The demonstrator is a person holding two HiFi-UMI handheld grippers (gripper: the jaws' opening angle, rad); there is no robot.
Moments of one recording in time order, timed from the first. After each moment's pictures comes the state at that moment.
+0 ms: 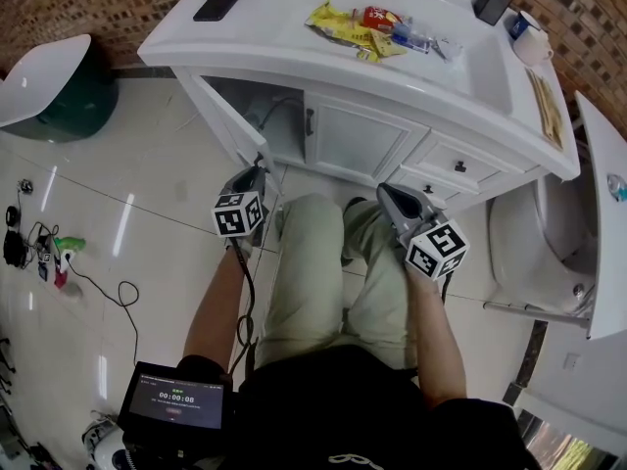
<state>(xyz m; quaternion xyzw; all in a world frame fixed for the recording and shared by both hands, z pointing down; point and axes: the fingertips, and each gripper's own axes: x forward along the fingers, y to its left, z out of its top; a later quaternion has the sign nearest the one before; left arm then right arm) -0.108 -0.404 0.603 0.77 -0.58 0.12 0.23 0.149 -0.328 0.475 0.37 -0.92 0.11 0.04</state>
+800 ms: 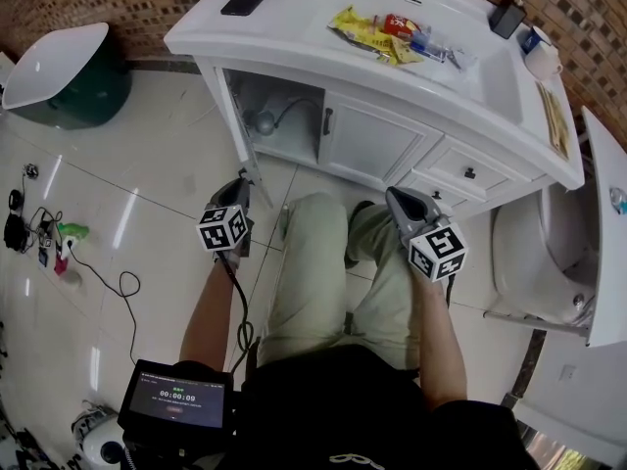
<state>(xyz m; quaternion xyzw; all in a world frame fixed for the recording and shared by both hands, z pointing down) -0.184 -0.357 0.604 0.75 -0.61 0.09 0.23 0.137 -0.322 0.490 0.39 -0.91 0.07 0.13</state>
